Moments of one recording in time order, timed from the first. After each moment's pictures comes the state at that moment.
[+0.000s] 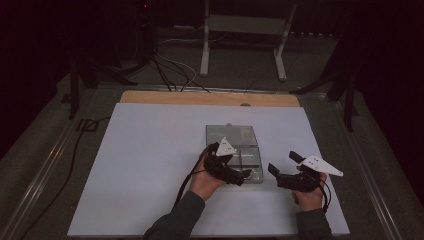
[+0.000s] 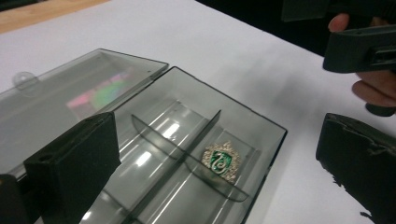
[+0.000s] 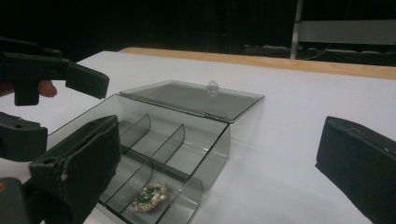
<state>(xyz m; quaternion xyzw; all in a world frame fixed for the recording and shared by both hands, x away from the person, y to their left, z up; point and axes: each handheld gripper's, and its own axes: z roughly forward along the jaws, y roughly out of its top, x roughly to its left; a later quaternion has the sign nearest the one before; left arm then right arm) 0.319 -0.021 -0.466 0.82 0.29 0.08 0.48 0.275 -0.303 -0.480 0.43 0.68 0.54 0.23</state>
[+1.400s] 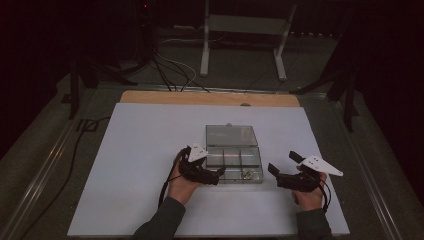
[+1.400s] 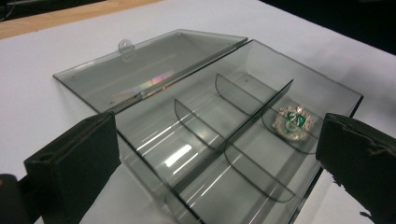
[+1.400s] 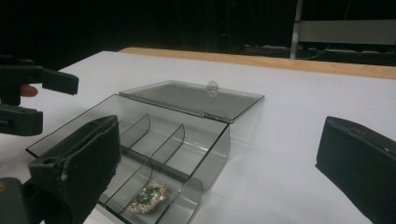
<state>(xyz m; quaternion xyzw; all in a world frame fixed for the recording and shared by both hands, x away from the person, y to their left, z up) 0.312 0.044 -0.489 0.80 0.35 0.14 0.47 0.276 -0.303 -0.480 0.43 0.68 0.54 0.23</state>
